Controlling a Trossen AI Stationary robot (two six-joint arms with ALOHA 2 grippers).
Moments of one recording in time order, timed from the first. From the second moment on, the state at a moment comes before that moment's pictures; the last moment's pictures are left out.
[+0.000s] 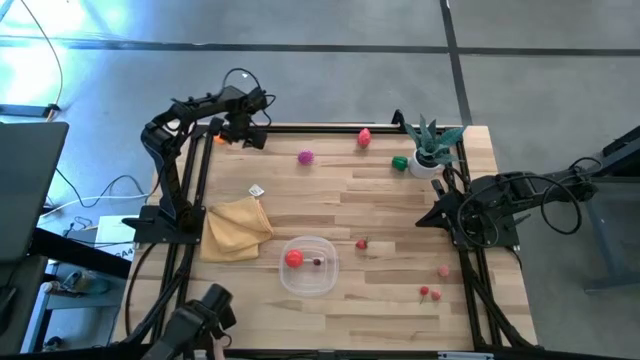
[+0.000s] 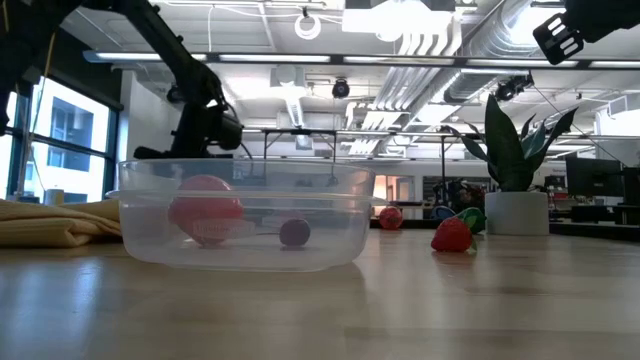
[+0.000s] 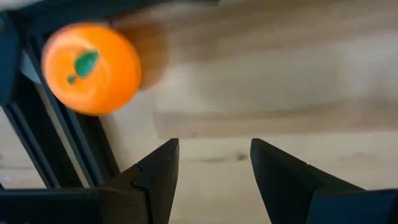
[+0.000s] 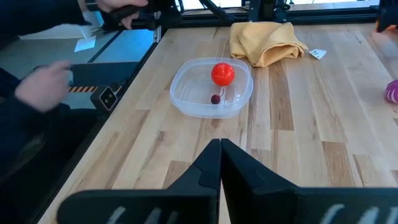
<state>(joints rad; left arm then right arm) 1.10 1.92 1.33 -1.12 -0.20 -0.39 0.24 0.43 0.61 -0.61 -0.04 0.11</state>
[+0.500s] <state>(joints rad) 1.11 1.92 1.33 -1.09 -0.14 -0.24 0.24 0.43 0.61 -0.61 -0.04 0.11</state>
